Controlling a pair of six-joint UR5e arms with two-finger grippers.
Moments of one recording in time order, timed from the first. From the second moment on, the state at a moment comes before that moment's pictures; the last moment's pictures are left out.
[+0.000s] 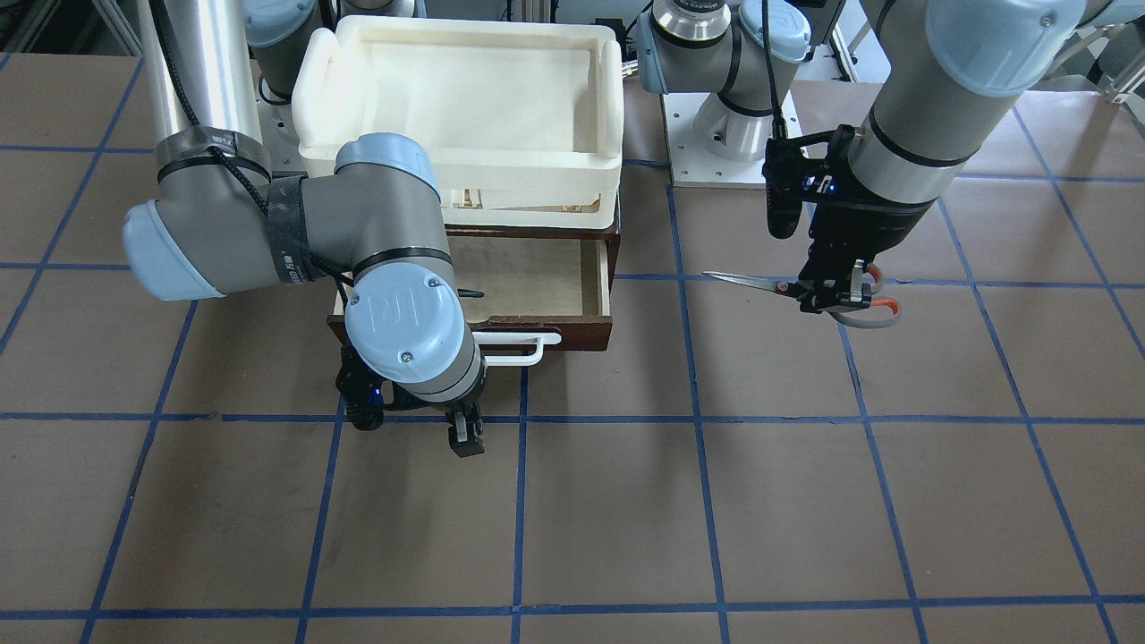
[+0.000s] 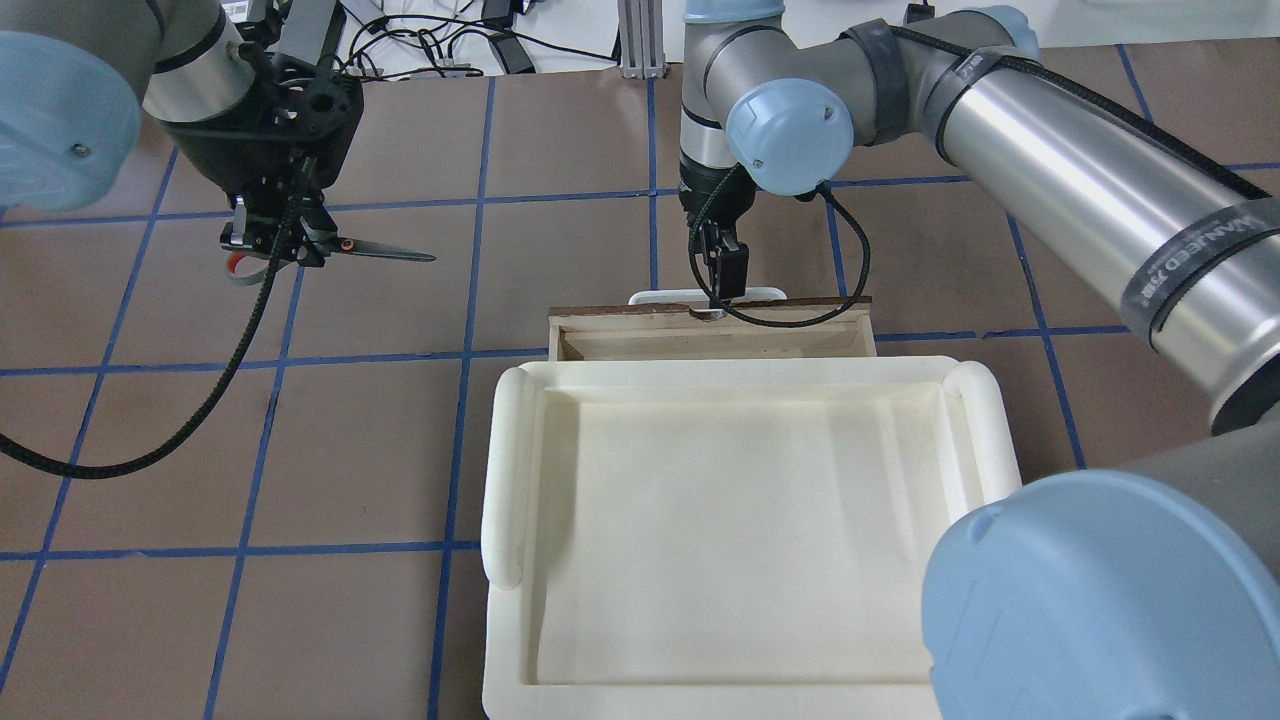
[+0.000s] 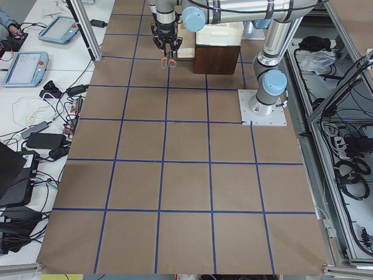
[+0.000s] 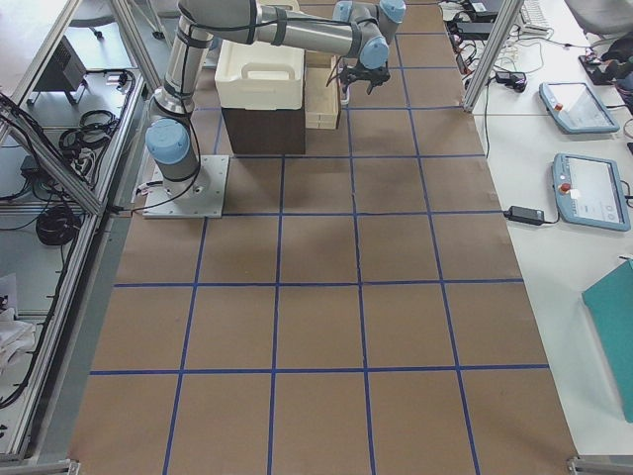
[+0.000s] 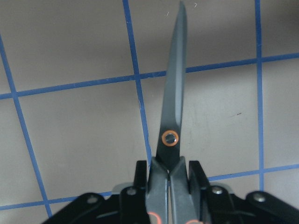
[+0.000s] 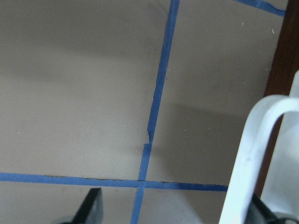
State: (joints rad) left arm -1.50 -1.65 -1.57 -1.51 1.61 1.77; right arm 1.82 -1.03 1.36 -1.68 -1.47 1.62
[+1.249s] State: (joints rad) left arm -1.50 -1.65 -1.57 -1.51 1.61 1.77; right arm 1.80 -0.97 1.28 -1.71 -1.46 1.60
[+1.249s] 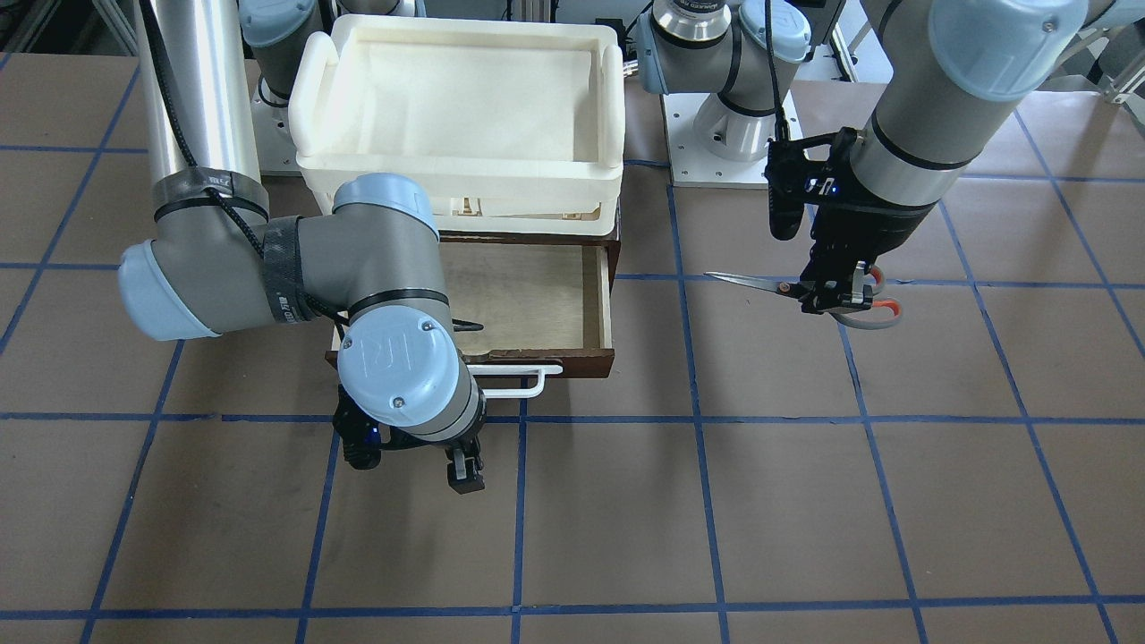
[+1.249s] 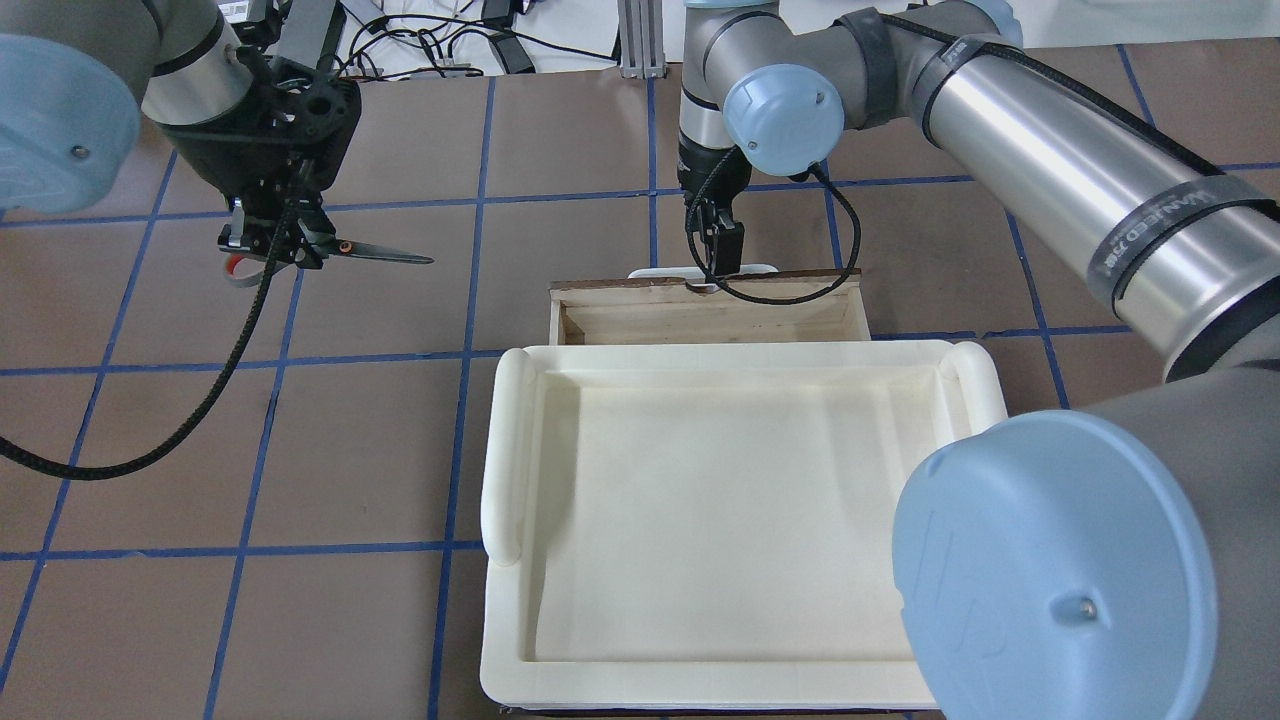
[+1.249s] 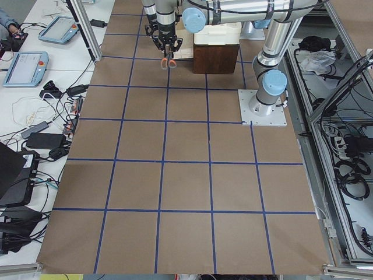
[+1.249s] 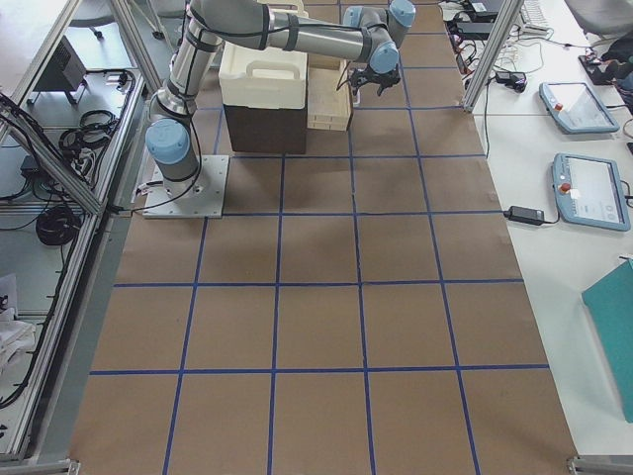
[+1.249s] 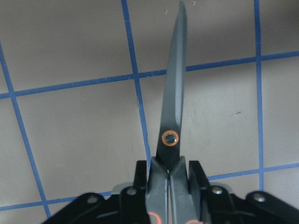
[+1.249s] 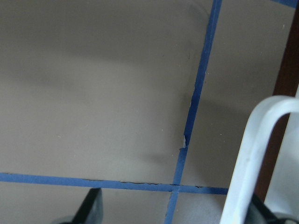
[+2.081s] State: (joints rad) left arm -1.50 -1.65 -1.57 -1.51 1.61 1.77; right arm 1.78 -0.95 1.24 -1.72 -1.47 1.59
